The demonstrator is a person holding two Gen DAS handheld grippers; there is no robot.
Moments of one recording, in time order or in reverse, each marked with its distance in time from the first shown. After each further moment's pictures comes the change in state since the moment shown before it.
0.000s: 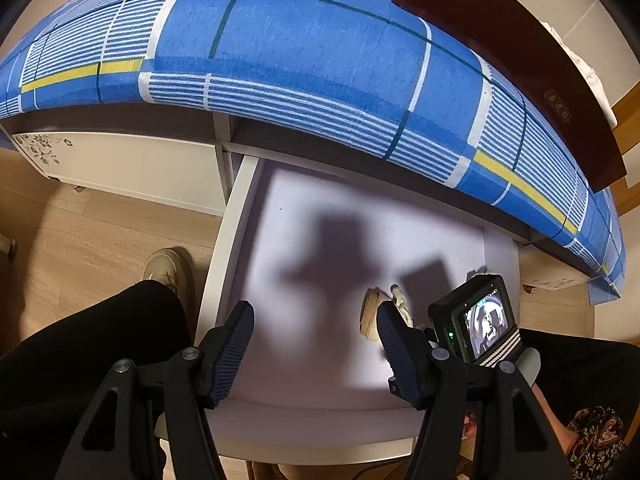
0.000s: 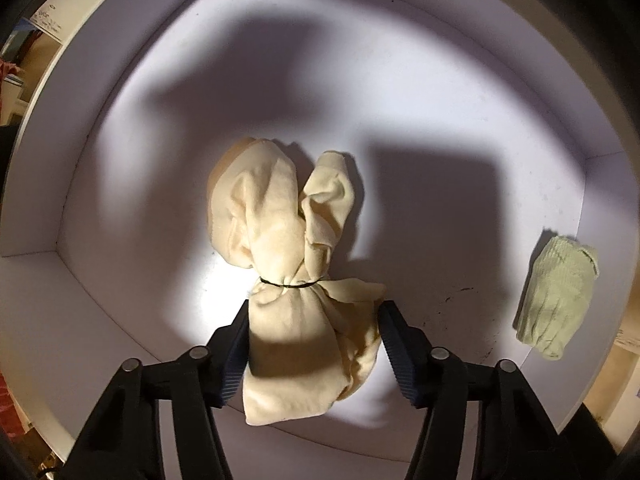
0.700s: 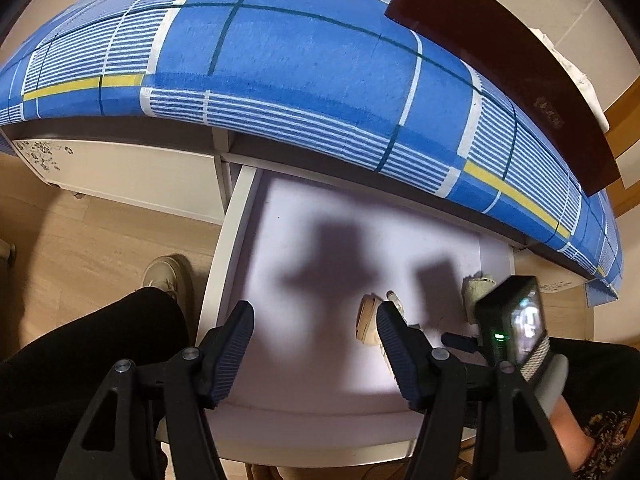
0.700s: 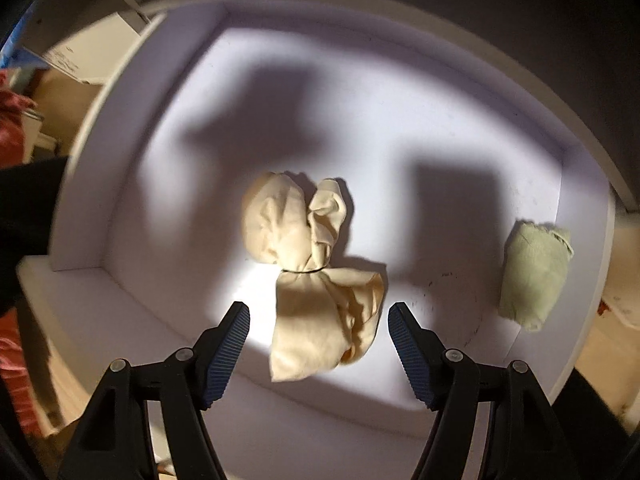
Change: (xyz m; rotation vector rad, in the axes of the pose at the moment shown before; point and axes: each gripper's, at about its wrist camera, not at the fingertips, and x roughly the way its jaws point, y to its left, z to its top) left arm -0.009 0.000 -0.001 0.007 -0.028 -0.010; right arm -0.051 -0.018 -0.030 0.064 -0.063 0.056
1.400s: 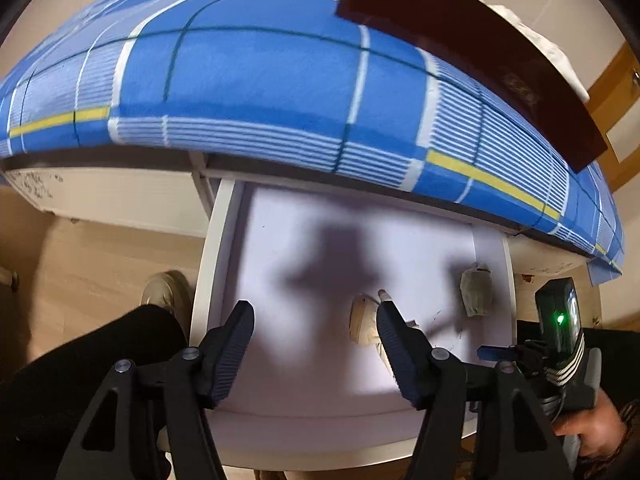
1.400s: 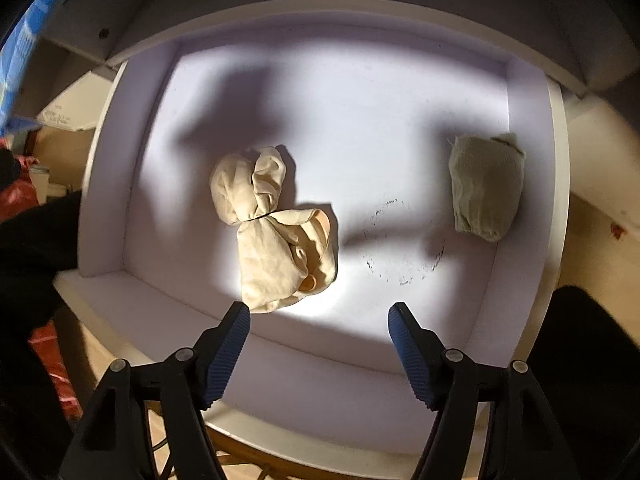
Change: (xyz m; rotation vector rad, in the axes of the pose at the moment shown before) left arm -0.004 -0.013 -0.007 0.078 -0.019 0.002; right arm -0.034 -0.050 -0.045 0.194 0.023 0.112
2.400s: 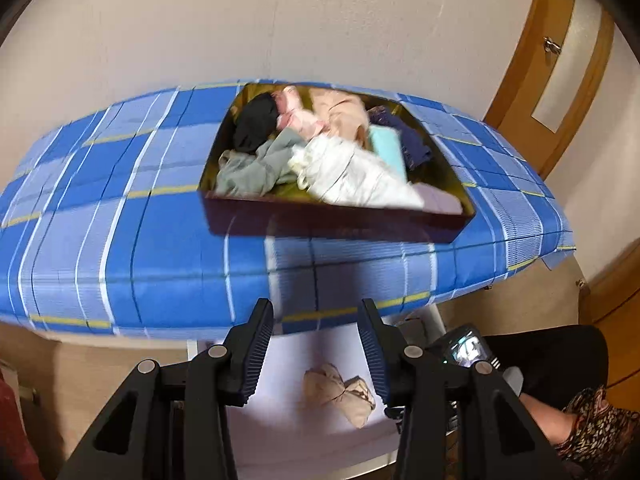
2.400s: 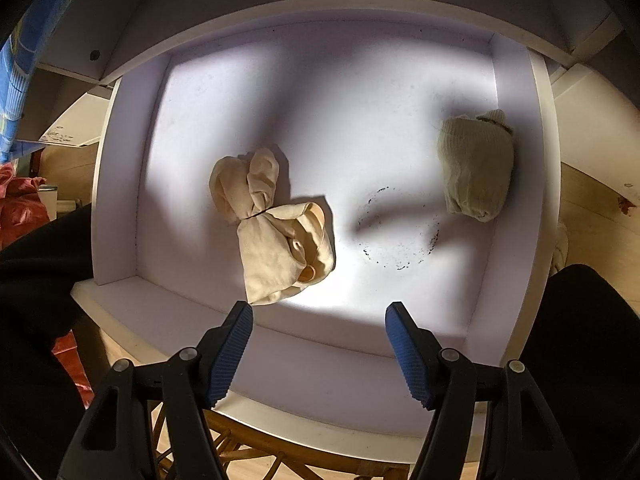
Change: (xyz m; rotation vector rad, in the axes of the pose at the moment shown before) left arm -0.111 -0.077 0.063 0.267 -0.199 -0.095; right arm -0.011 -0.017 -0.004 0.083 0.034 0.072
